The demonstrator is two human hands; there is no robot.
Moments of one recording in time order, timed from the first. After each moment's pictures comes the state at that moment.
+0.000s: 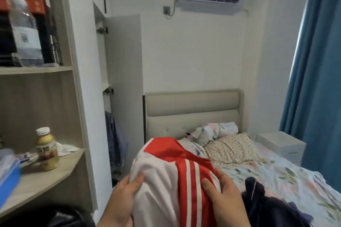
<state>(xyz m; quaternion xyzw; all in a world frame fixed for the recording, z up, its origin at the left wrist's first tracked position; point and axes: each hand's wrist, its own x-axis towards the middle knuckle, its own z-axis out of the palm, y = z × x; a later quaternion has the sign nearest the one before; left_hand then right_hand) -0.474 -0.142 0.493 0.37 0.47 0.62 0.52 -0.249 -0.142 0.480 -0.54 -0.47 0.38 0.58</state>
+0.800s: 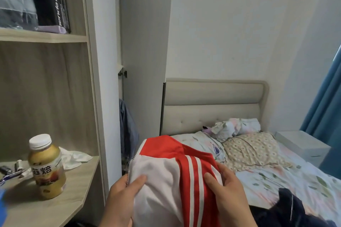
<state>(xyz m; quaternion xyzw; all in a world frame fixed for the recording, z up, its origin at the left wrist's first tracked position) -0.666 0.057 0.446 0.32 0.53 0.61 0.50 -0.433 0.073 0.453 -0.55 -0.46 0.40 0.57</state>
